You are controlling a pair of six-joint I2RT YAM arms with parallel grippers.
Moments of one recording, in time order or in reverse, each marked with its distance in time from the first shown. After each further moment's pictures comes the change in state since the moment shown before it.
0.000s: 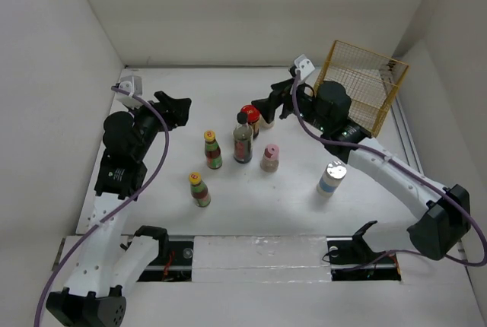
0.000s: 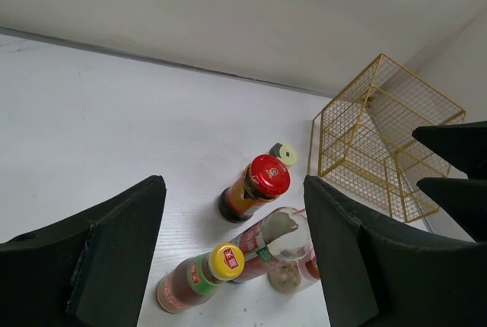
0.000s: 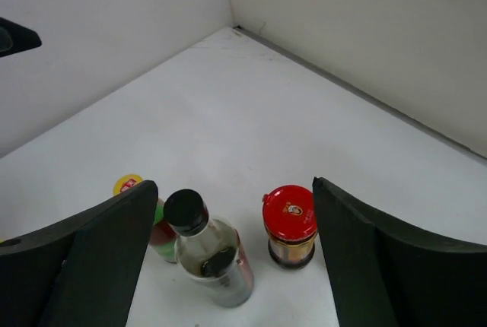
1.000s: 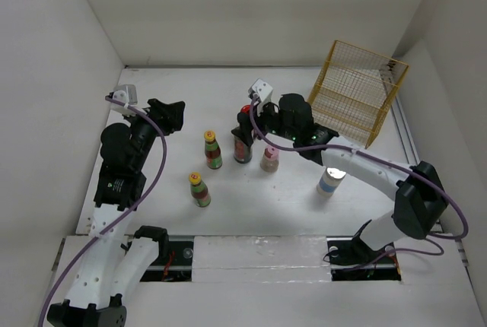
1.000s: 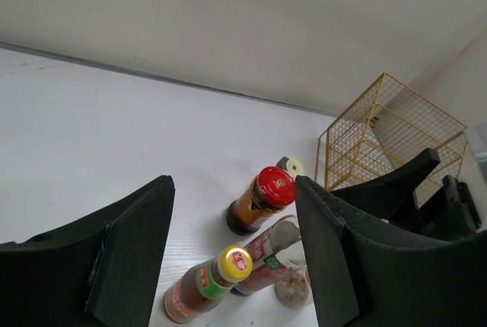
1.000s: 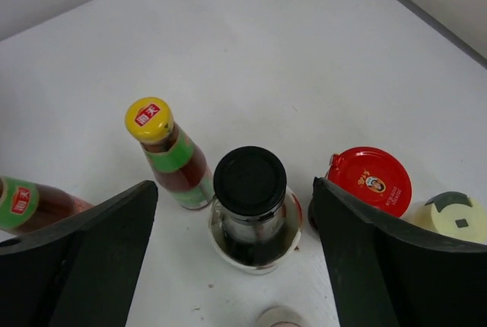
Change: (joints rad) left arm 0.000 -0.087 -0.070 0.046 -0.052 0.007; right arm 0.148 0.162 -0.010 -0.043 -0.023 -0.117
